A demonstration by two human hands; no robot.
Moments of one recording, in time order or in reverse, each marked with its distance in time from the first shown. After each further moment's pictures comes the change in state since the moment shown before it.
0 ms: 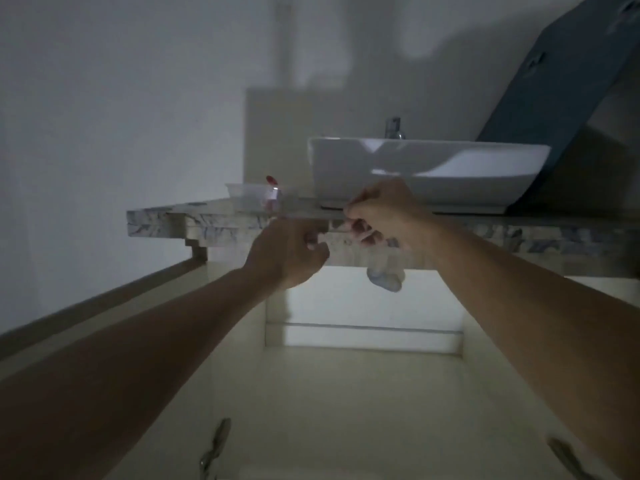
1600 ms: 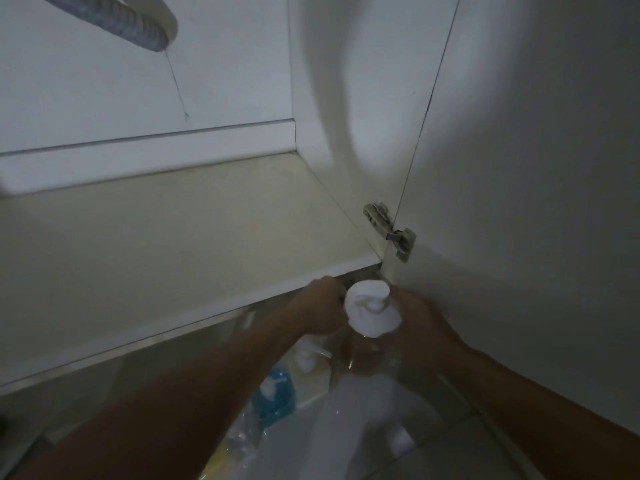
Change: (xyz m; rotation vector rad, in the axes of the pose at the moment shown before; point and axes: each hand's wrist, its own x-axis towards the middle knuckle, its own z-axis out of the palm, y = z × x) left_hand -0.230 0.172 0.566 -0.327 -1.210 0.024; right_hand -0.267 0.578 -0.171 -0.393 -0.055 0.531
